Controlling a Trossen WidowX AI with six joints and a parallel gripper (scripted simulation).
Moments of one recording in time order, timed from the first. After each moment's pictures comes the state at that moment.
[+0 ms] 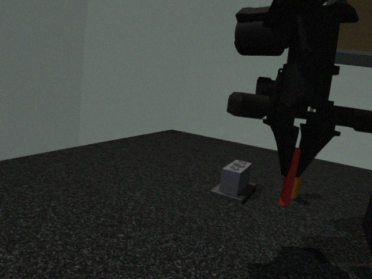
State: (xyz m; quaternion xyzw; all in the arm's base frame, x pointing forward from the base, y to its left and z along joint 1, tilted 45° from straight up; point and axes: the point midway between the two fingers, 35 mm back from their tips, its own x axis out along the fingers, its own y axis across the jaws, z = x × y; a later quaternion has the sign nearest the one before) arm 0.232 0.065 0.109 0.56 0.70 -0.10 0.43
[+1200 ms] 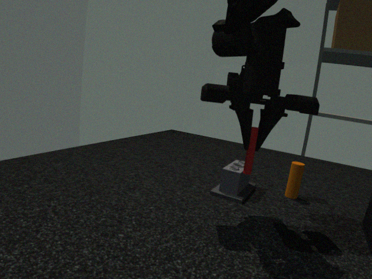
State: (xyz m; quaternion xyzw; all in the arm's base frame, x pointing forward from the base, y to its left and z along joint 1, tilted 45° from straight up) arm 0.307 0.009 0.068 0.56 0.70 -0.10 0.44
